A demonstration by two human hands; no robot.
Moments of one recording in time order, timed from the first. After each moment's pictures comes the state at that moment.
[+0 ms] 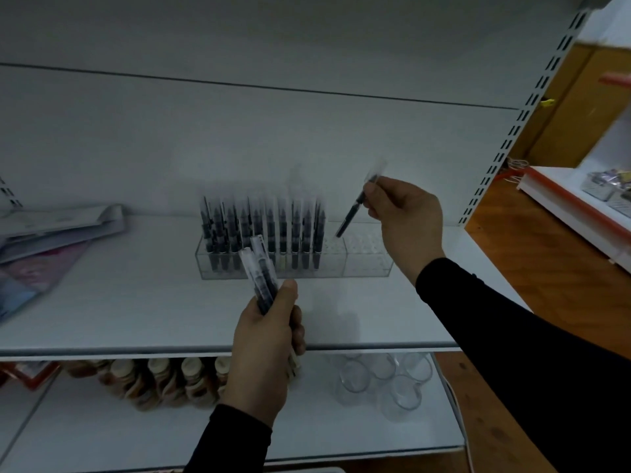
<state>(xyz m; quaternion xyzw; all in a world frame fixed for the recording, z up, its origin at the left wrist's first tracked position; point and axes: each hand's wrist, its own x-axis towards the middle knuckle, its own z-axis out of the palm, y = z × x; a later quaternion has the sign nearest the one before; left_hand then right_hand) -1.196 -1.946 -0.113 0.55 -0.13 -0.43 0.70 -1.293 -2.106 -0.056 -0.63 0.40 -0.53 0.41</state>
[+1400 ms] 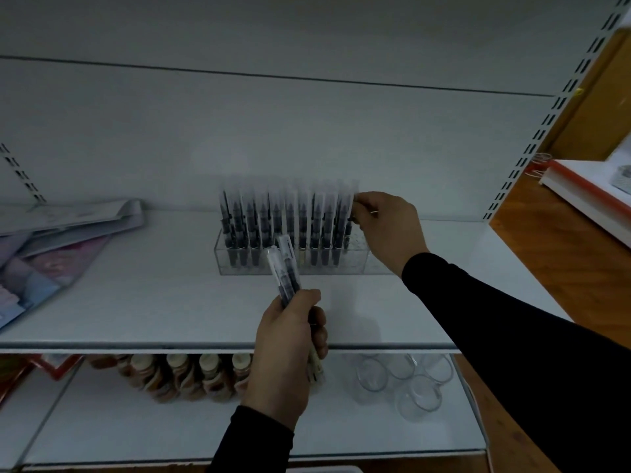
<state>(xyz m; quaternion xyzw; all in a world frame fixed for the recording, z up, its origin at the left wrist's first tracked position) -1.192 -1.947 -0.113 0.54 -0.10 -0.48 0.69 -1.259 -2.122 -0.087 -0.79 0.42 -0.36 0.25</state>
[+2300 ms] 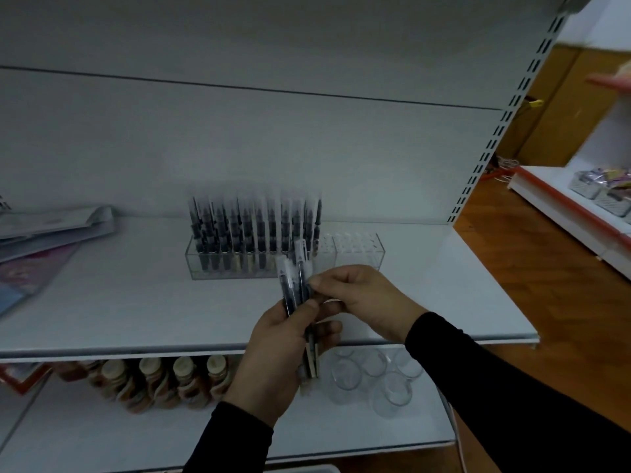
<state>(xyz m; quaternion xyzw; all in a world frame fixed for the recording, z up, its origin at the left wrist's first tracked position) -1.216 -1.948 -0.108 0.48 -0.14 -0.55 0.67 -1.309 -2.055 -0.097 -0.63 0.36 -0.18 0.66</state>
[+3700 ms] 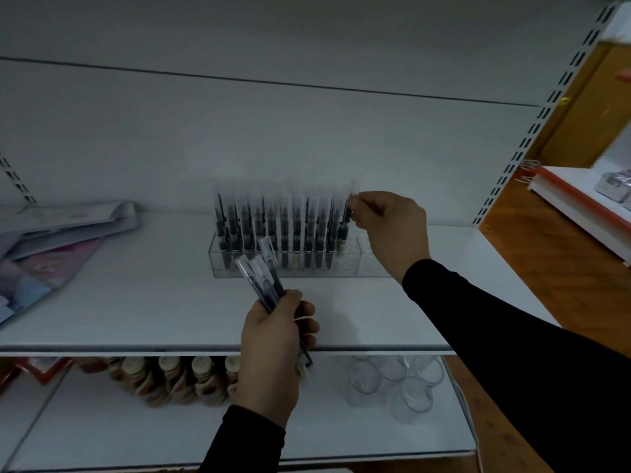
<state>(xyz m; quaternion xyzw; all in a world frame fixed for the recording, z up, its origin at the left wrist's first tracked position) -1.191 -1.948 -0.113 0.56 -0.06 -0.42 0.71 -1.268 -2.109 -0.075 -0.71 0.41 -0.45 0.35</state>
